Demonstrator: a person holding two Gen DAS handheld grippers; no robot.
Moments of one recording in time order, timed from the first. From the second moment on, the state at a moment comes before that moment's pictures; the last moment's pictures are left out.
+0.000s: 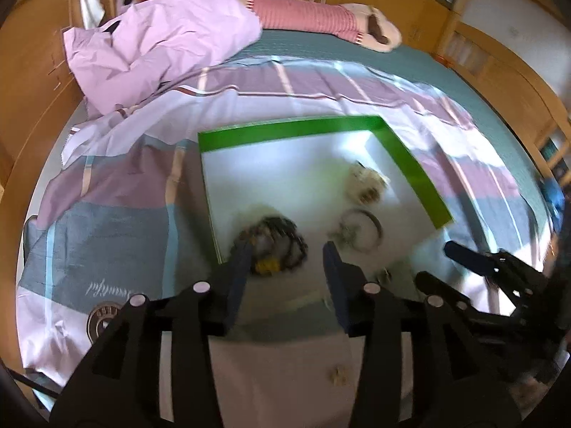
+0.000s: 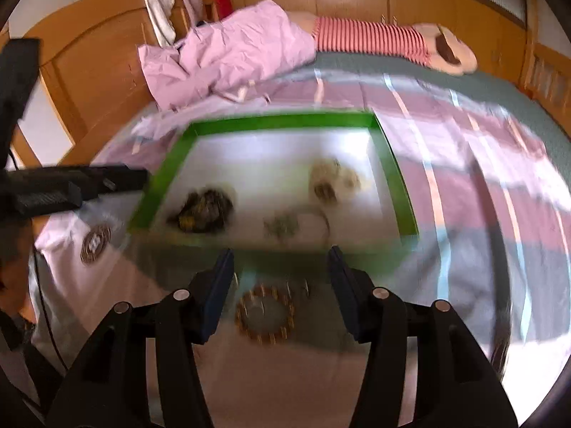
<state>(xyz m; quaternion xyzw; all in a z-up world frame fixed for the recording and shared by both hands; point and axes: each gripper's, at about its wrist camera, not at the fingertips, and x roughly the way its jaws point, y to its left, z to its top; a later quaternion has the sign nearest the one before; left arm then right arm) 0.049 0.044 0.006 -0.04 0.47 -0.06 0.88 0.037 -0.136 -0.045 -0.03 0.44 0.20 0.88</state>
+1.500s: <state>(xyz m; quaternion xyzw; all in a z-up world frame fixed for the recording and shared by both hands) -0.020 -0.042 -0.110 0.09 0.61 -0.09 0.78 0.009 -0.163 -0.096 -0.07 0.54 0.15 0.82</state>
